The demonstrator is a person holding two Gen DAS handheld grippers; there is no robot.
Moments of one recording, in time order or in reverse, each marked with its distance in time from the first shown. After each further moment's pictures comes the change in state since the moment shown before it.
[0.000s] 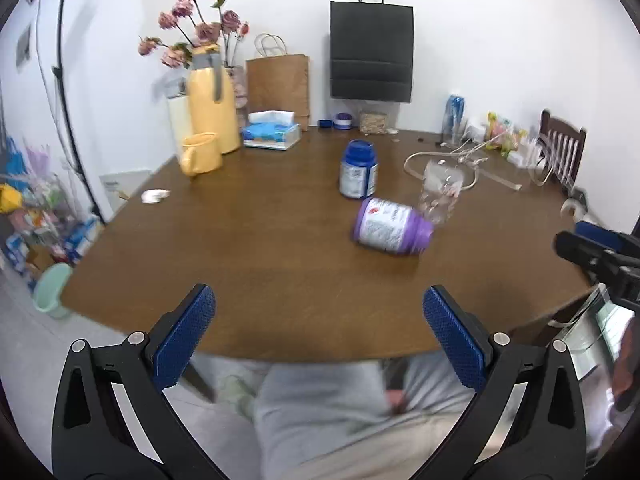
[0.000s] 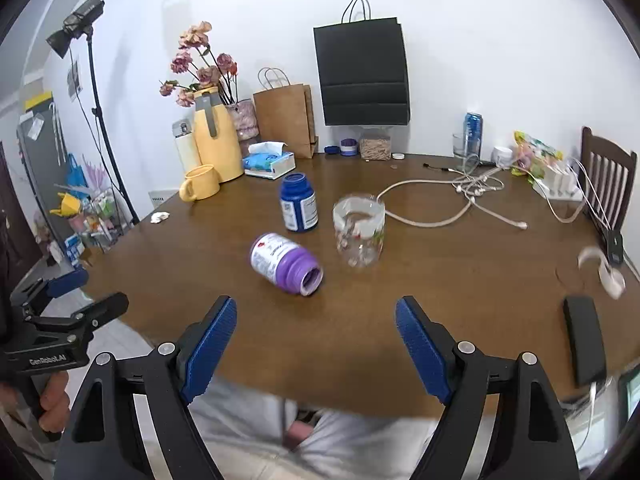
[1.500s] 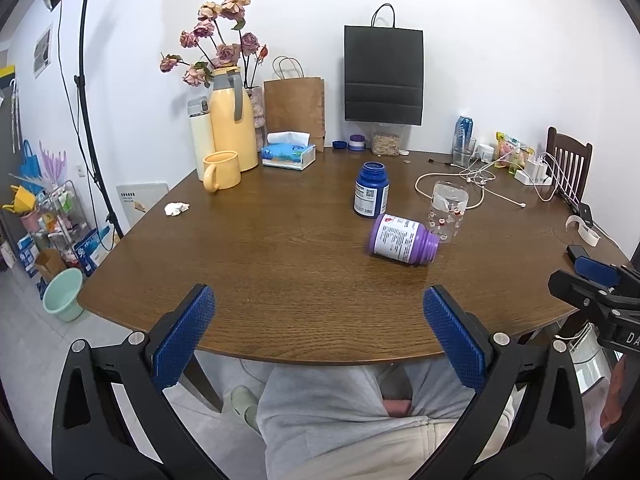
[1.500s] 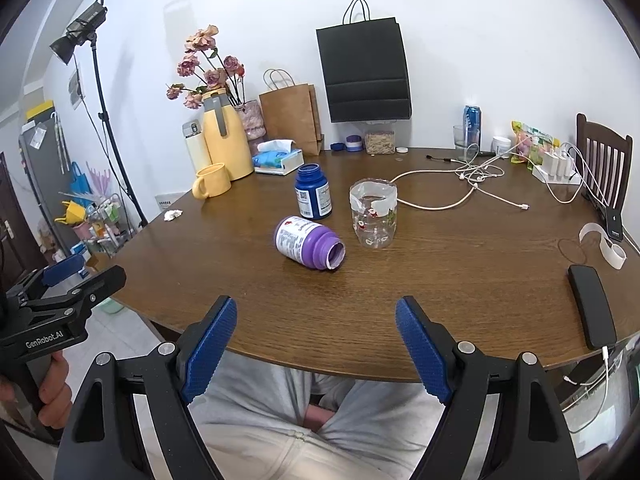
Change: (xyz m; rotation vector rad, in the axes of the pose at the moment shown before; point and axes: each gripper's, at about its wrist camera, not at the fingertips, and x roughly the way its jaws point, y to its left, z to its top) left arm -0.023 0.007 -0.001 -0.018 -0.073 0.011; right arm -0.012 0.014 -0.013 0.018 -0.011 0.008
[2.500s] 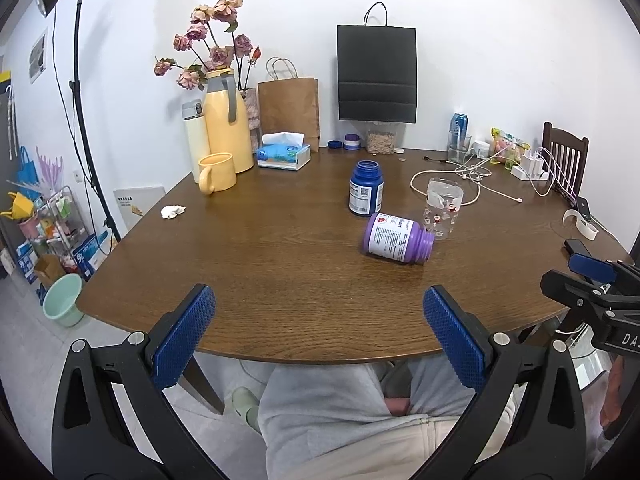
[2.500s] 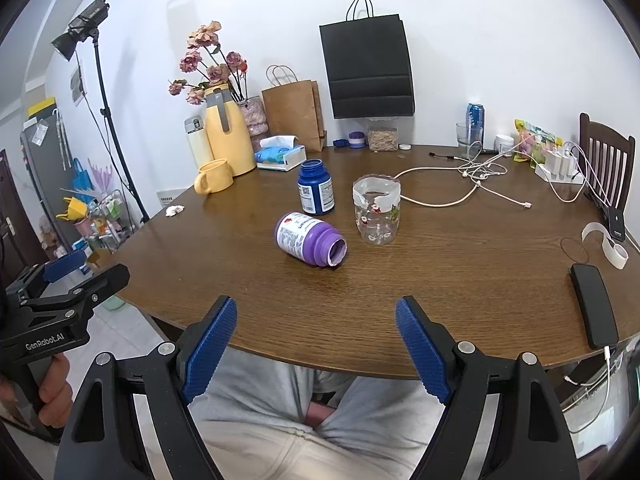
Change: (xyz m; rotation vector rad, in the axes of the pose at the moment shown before) left arm 0.001 -0.002 -0.004 0.024 -0.004 -0.012; right arm 0.003 0.002 -0.001 -0.011 0.011 0.009
